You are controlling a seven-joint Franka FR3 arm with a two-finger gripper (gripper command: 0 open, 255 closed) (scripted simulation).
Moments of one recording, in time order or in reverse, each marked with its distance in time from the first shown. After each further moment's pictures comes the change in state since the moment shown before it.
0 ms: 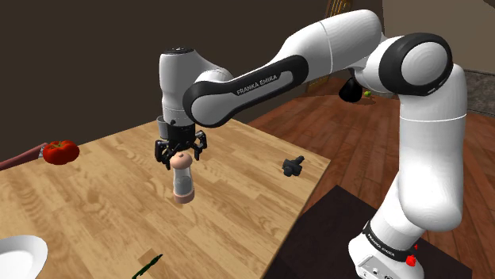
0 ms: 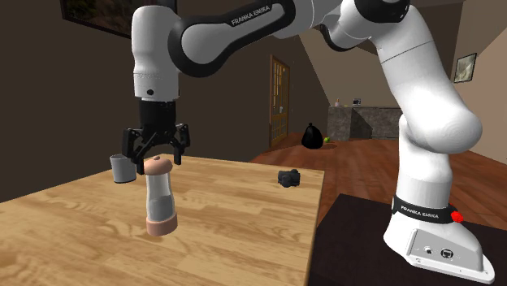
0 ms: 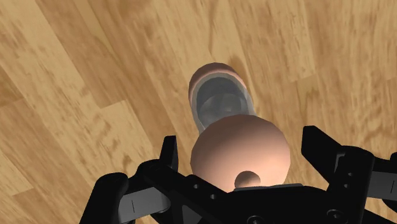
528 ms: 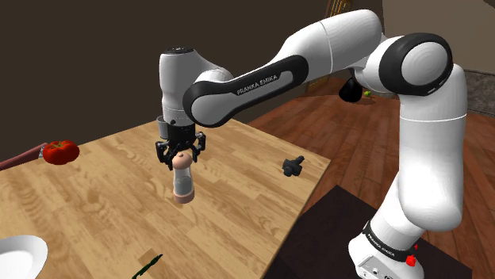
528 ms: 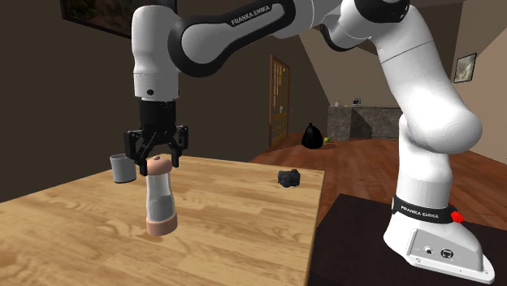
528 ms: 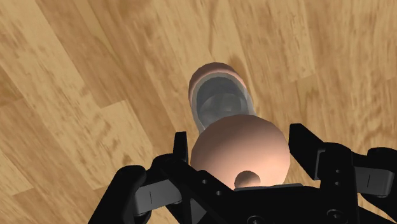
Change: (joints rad) arm 0.000 -0.001 0.000 0.000 0.000 0.000 0.000
